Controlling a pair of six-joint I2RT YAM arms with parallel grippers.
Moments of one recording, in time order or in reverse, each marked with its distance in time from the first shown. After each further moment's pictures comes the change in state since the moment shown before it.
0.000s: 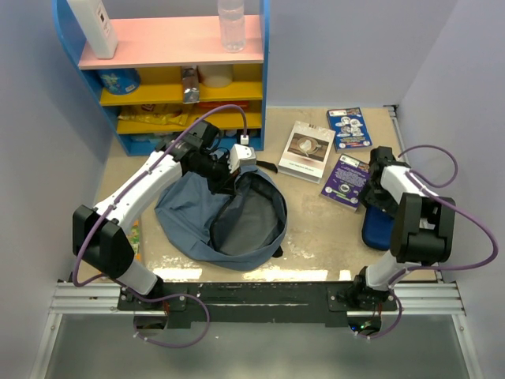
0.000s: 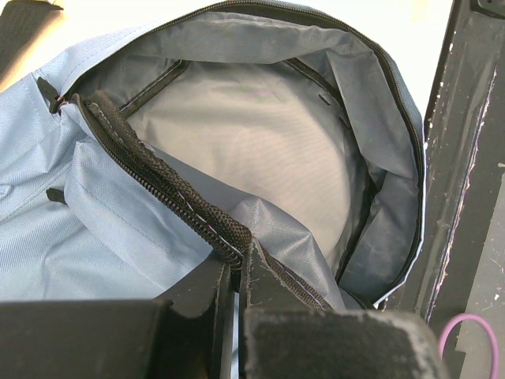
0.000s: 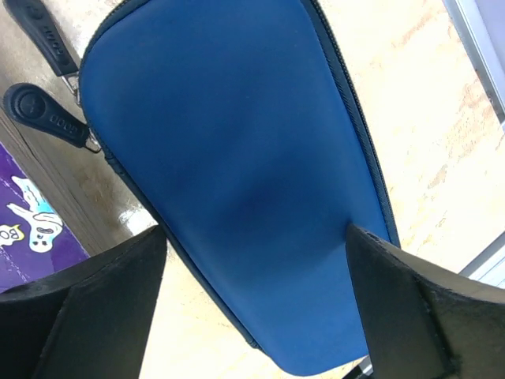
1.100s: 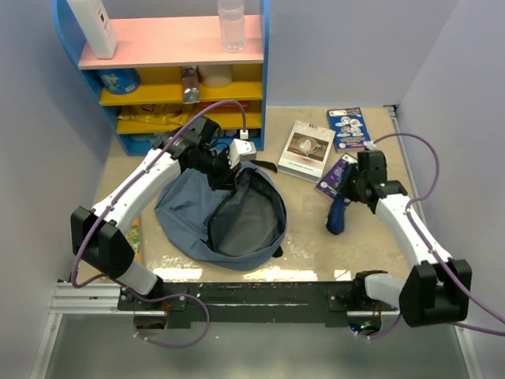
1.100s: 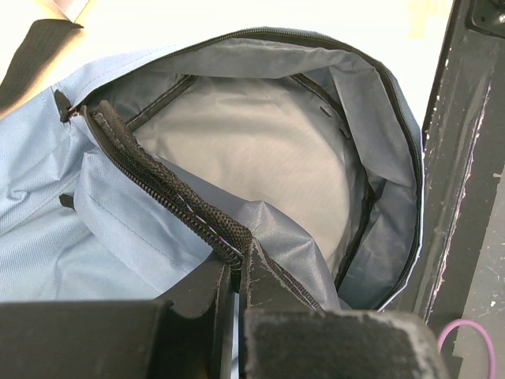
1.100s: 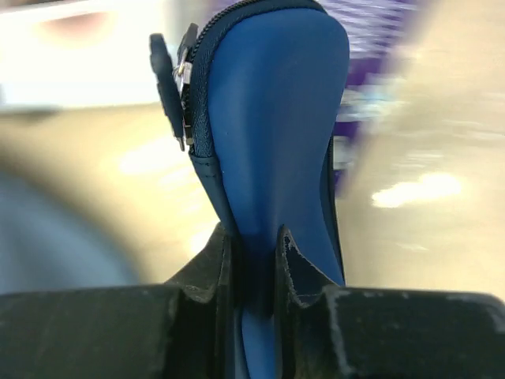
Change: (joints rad) left arm 0.000 0.000 0.051 -0.017 -0.001 -0.021; right arm 0.180 -0.394 -0.145 0.186 -0.336 -0.039
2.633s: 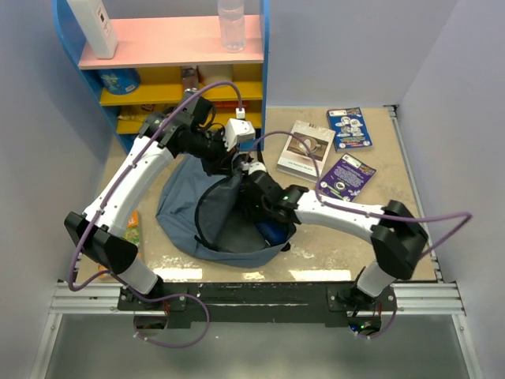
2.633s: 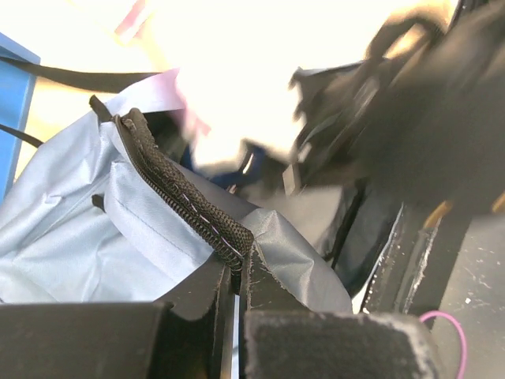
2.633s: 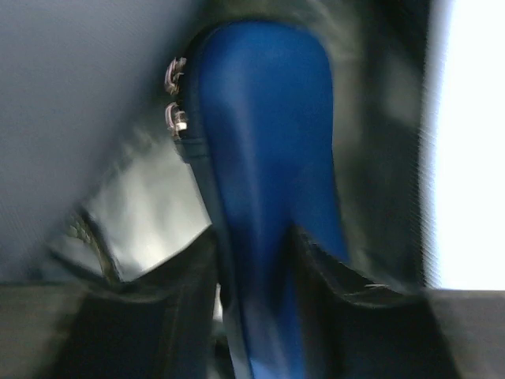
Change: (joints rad) left arm 0.000 0.038 0.324 -0.226 -0.066 -0.044; right arm 0.908 0.341 0.231 0.170 0.060 -0.010
